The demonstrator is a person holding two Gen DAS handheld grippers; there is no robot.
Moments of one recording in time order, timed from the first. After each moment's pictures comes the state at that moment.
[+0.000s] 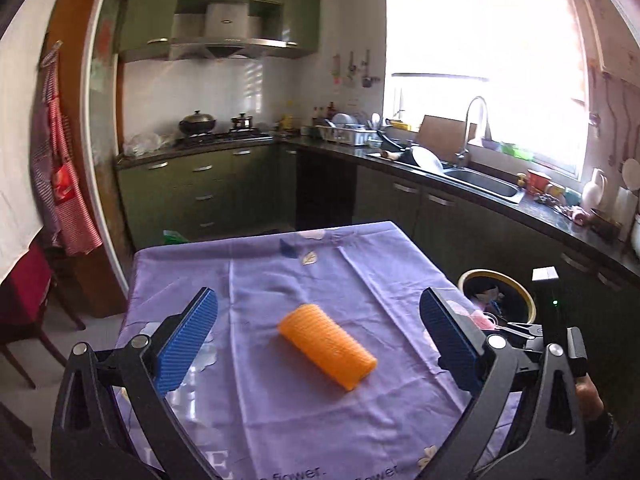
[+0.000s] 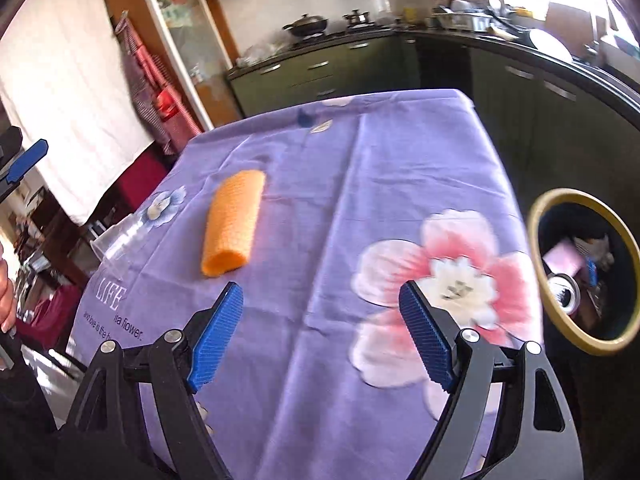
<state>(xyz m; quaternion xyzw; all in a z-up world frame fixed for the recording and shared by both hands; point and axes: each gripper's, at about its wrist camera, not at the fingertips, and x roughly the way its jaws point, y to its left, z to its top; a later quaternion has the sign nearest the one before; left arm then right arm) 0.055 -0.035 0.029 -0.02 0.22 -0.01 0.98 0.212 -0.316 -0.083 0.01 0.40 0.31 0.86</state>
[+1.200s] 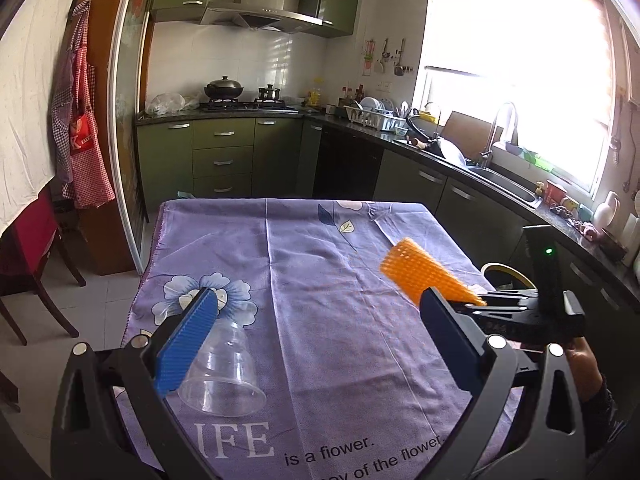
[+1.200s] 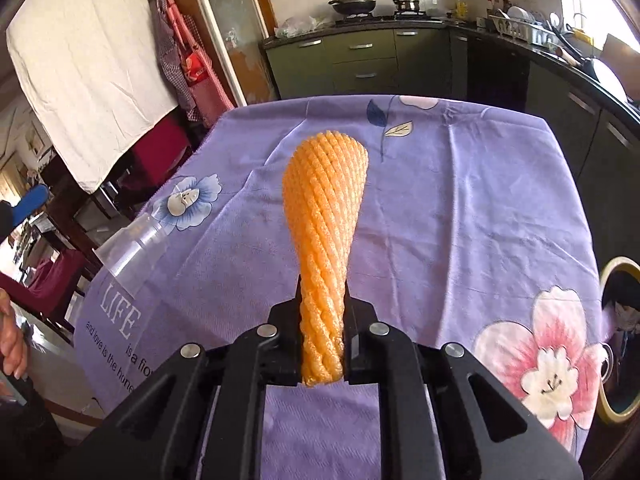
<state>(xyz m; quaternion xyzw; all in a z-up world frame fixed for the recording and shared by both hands) 0.042 0.016 -0.004 -0.07 0.26 0.00 0.96 0.236 -0.273 -0.063 -0.01 0.41 0.31 0.86</state>
